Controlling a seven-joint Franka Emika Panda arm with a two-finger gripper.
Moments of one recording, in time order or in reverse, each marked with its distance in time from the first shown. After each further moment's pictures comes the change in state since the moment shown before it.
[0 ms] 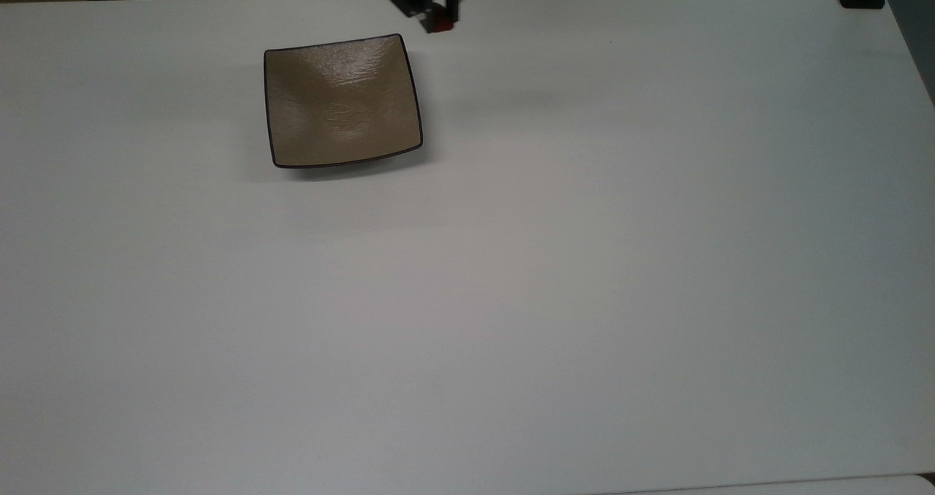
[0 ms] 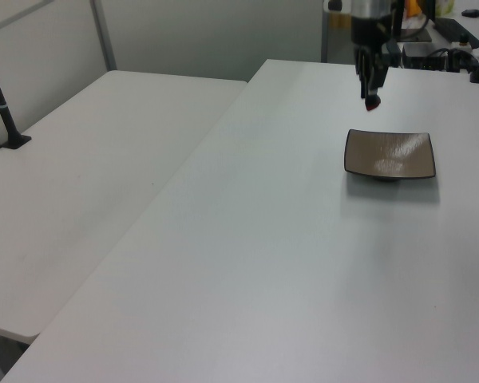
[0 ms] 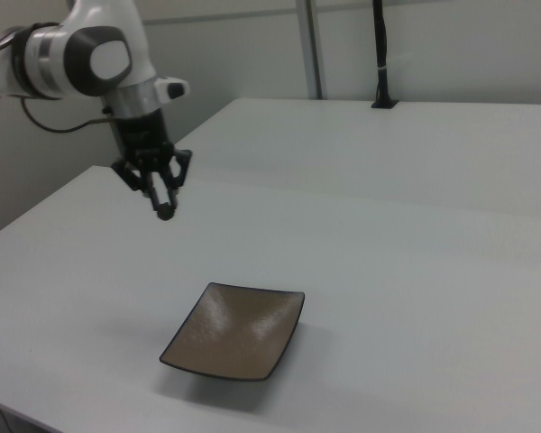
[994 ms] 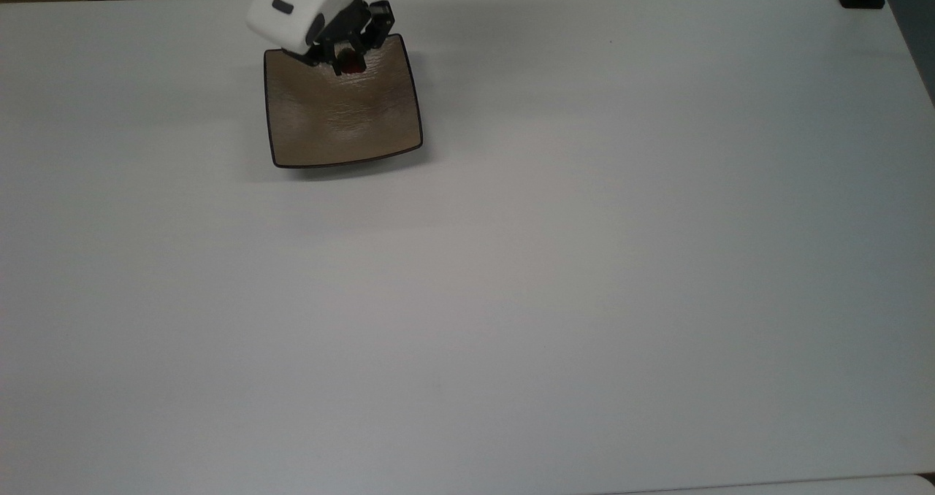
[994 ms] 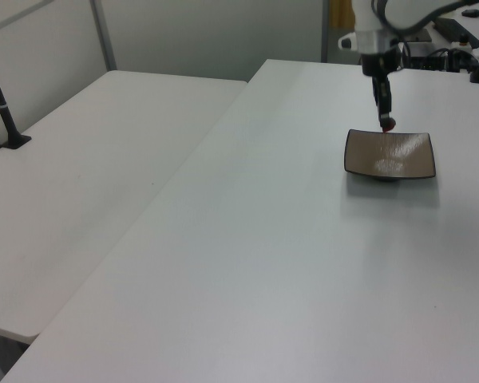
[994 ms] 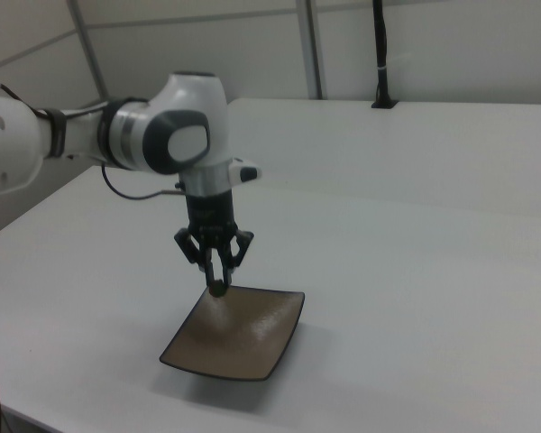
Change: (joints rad) arm -0.037 0.068 -0.160 -0.206 0.000 0.132 -0.027
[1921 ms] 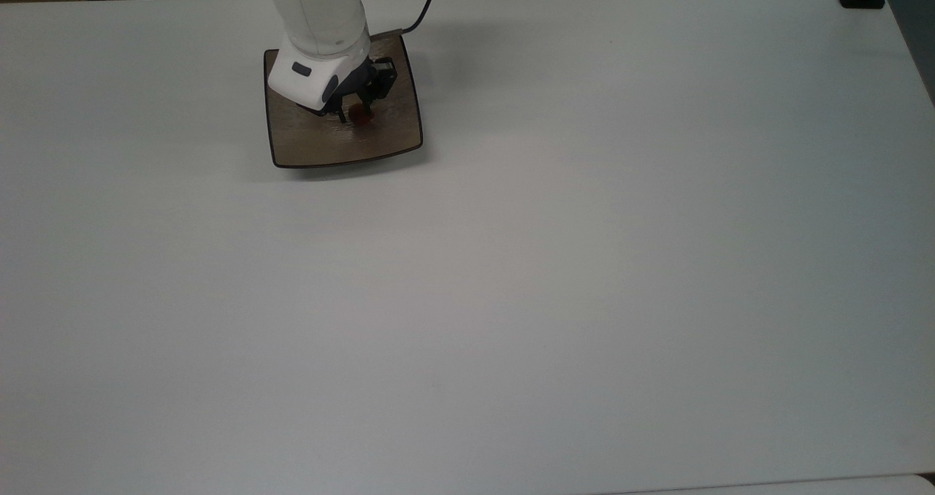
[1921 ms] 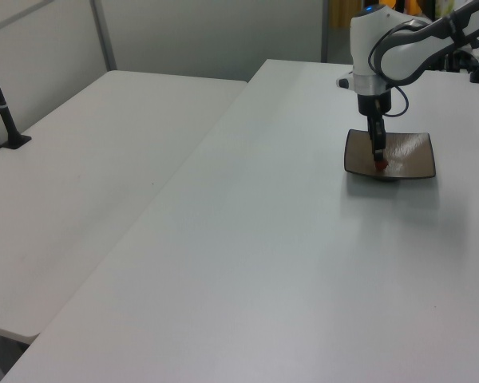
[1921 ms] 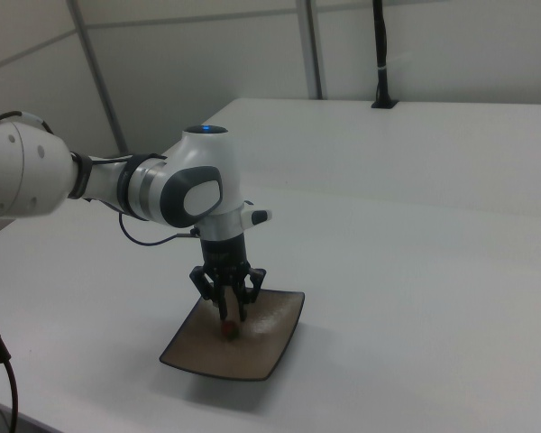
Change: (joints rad) arm -0.005 0.075 0.000 -0.140 0.000 0.249 -0.017
